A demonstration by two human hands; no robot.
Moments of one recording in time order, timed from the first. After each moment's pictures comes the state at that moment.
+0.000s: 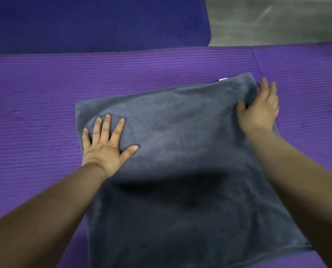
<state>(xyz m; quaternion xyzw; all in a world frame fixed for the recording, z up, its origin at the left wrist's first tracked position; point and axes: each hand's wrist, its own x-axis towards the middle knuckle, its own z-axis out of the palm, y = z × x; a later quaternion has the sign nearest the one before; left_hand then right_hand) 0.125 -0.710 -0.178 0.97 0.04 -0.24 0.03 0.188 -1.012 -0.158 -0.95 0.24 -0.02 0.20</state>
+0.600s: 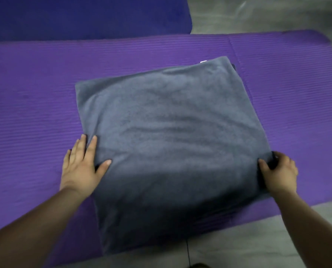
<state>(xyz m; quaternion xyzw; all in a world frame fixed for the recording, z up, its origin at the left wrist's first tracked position) 0.006 -0.675 -0.168 0.97 0.07 -0.16 0.15 -0.029 -1.079 -0.152 -0.91 0.37 0.07 0.17</state>
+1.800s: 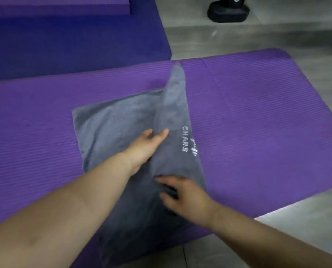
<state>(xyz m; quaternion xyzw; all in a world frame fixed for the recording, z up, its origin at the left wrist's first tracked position) 0.066 -0.809 -0.096 0.69 0.13 -0.35 0.63 -0.038 -0.918 -0.089 -0.88 -0.08 0.18 0.43</state>
